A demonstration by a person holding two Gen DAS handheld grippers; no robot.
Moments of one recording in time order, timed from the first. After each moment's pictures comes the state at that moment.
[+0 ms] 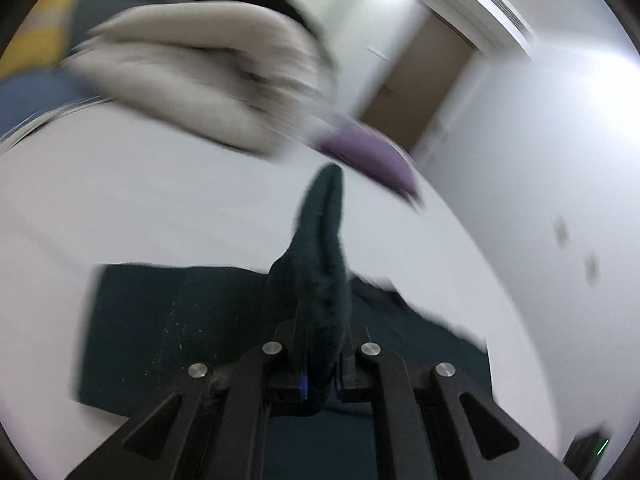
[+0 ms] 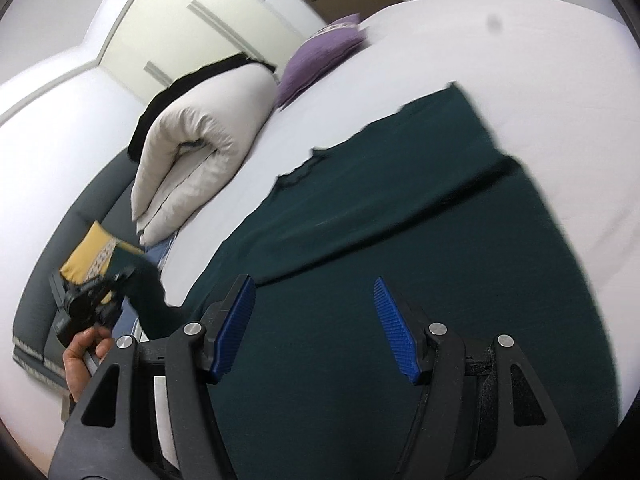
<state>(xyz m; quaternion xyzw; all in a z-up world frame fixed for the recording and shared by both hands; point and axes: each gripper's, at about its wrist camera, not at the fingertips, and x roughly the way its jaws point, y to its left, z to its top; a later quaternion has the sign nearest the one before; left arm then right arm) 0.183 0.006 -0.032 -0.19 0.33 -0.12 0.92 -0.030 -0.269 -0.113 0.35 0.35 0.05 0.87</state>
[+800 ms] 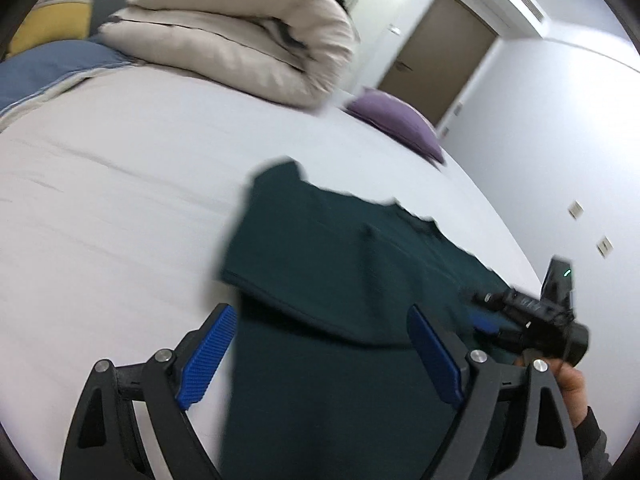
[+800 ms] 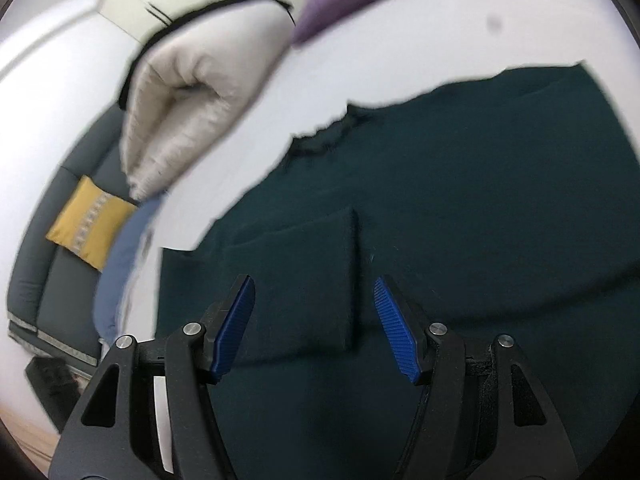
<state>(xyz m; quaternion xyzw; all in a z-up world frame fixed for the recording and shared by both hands) 0.100 0.094 -0.090 -0.22 0.36 -0.07 0.90 0.125 -0.215 -0.158 0.30 0.47 0.10 0.83</state>
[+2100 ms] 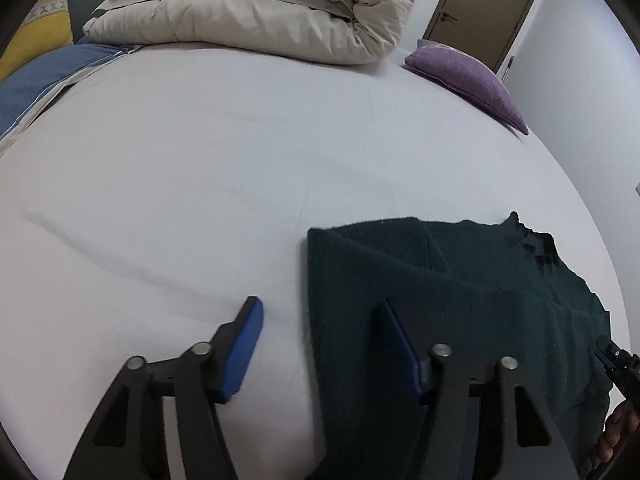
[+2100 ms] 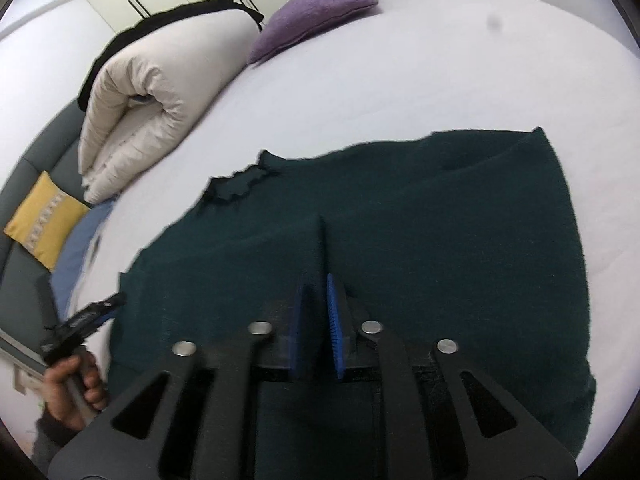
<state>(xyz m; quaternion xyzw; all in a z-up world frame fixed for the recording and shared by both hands) 0.260 0.106 -0.141 -0.14 0.46 0.00 0.88 0.159 -0.281 -0.152 0.24 0.44 0.06 0.86</state>
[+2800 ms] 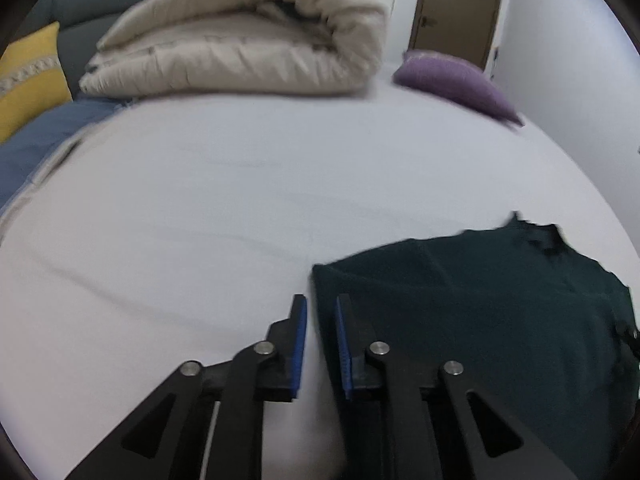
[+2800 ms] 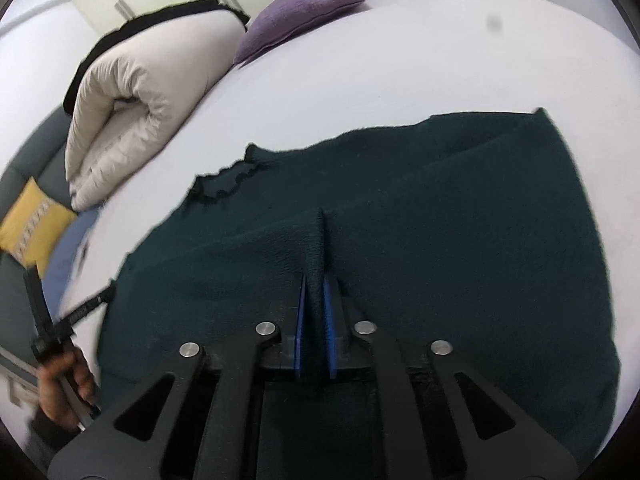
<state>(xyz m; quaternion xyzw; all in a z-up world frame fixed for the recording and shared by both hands) 0.237 0.093 -0.113 -0.05 0.41 0.01 0.91 0.153 -0.277 -0.157 0.25 0.44 0.02 0.87</state>
